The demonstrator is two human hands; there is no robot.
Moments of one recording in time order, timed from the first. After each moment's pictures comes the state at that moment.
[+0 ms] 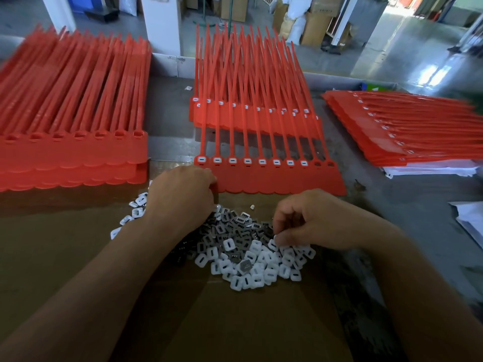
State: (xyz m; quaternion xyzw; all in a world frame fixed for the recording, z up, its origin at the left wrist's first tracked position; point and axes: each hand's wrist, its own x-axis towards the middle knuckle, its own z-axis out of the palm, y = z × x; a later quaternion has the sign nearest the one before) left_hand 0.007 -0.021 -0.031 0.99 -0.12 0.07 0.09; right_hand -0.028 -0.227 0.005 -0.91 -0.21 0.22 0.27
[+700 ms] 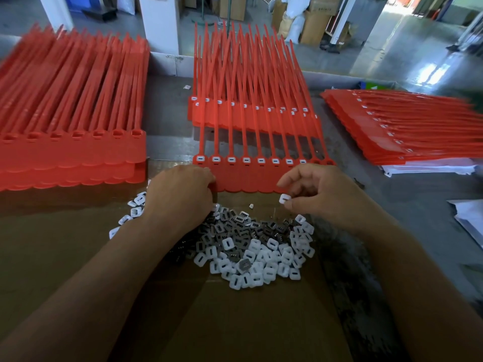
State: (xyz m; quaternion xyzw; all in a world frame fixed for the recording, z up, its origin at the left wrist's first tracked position) left_hand 0.006 -0.021 -0.031 0.99 -0.12 0.07 0.09; right_hand -0.022 -0.237 0.002 -0.90 -0.09 0.08 0.42
